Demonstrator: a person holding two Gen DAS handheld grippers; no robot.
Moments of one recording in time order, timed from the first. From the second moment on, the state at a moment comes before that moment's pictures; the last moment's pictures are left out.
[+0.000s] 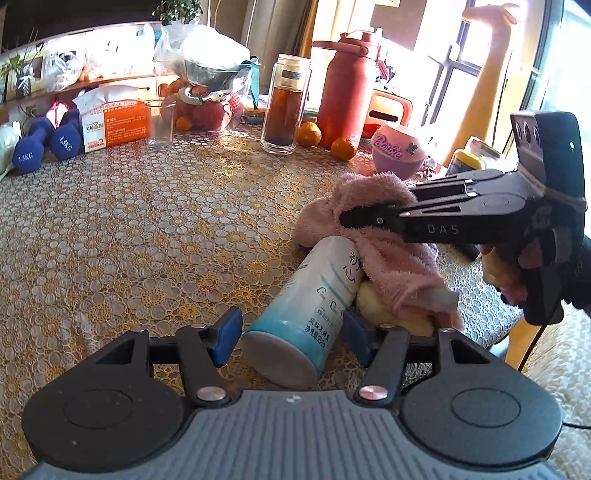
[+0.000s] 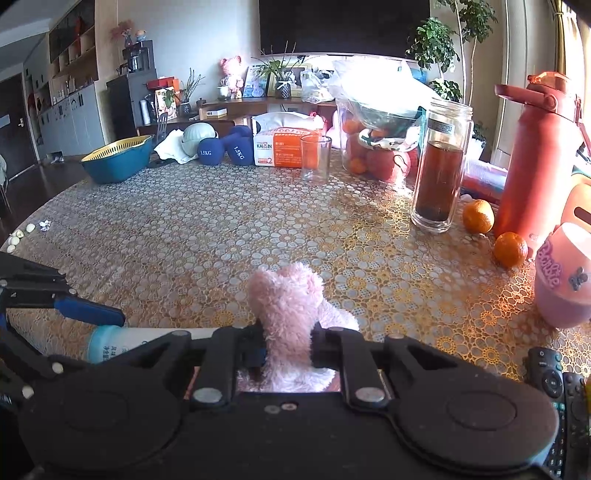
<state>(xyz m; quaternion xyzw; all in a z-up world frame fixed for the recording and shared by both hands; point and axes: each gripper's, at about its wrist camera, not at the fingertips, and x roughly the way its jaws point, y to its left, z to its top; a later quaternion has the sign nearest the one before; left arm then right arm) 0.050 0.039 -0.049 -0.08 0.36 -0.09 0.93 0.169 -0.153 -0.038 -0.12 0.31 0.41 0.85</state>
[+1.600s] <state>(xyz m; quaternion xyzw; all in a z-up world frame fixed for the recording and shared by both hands) 0.025 0.003 -0.060 0.04 0.32 -0.07 0.94 0.149 -0.144 -0.035 -0.08 0.32 0.48 0.81</state>
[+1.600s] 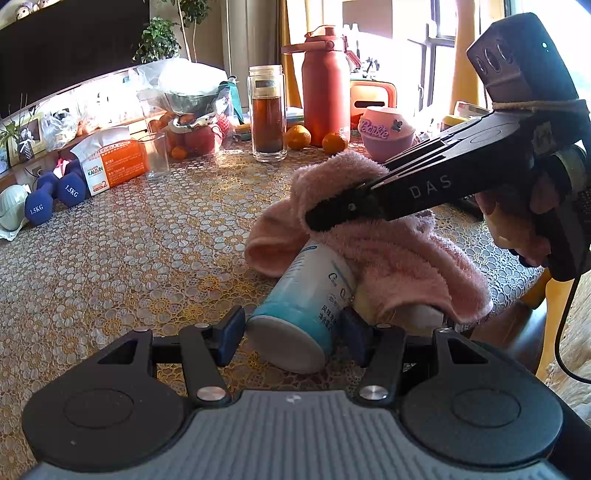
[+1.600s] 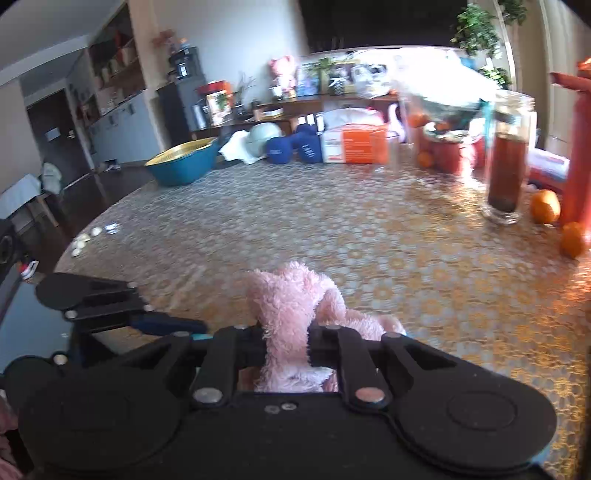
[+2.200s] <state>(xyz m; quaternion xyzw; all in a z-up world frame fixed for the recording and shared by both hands) 0.026 0.006 -0.062 0.02 0.33 -0.07 0.94 0.174 -0.172 -0.049 -0.05 0.33 0.39 0.86</state>
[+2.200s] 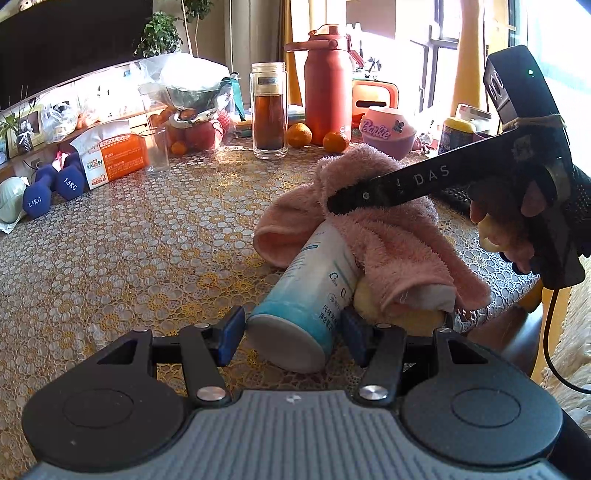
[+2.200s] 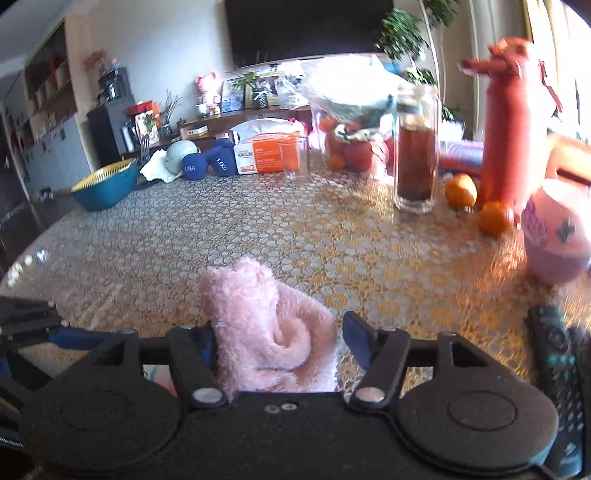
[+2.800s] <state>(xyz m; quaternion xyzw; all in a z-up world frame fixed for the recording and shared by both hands) 0.028 0.007 -0.063 0.02 0.33 -0.07 0.94 0.166 -0.179 -0.039 0.00 0.35 0.38 0.86</state>
